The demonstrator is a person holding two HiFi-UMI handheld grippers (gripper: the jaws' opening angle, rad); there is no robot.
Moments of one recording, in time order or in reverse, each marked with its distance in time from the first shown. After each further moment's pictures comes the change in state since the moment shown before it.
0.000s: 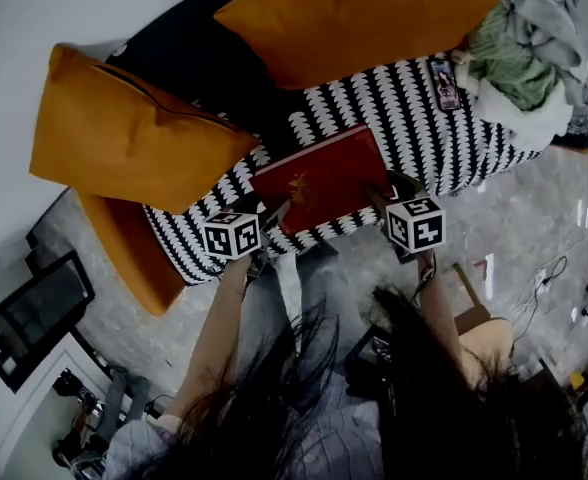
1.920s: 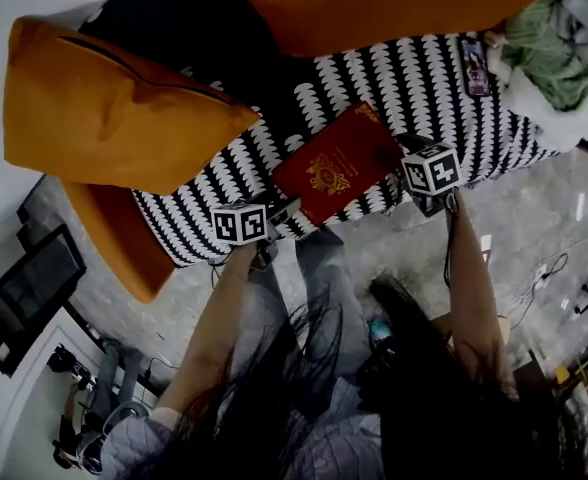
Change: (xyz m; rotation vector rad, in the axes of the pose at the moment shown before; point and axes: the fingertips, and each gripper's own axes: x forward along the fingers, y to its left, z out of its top) left arm 0.066 0.045 -0.101 -0.258 0.149 -0.064; right arm 0.118 -0.073 -0.048 -0.089 0.247 0.150
